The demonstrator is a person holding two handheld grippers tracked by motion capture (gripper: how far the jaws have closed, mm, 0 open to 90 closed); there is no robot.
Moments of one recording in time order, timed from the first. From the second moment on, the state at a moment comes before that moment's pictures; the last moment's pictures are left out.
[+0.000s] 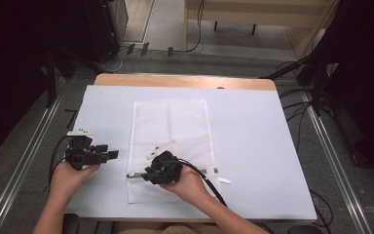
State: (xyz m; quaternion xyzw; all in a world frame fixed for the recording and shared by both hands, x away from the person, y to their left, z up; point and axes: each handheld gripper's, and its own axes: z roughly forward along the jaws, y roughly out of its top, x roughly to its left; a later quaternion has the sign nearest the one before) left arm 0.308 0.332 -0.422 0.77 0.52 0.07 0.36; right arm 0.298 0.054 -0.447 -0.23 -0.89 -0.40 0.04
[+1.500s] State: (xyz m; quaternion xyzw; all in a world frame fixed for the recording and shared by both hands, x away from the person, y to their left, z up) left arm 0.307 0.333 -0.421 0.77 0.52 0.06 0.36; right arm 0.306 0.109 -0.466 -0.24 -0.89 -0.38 0.06
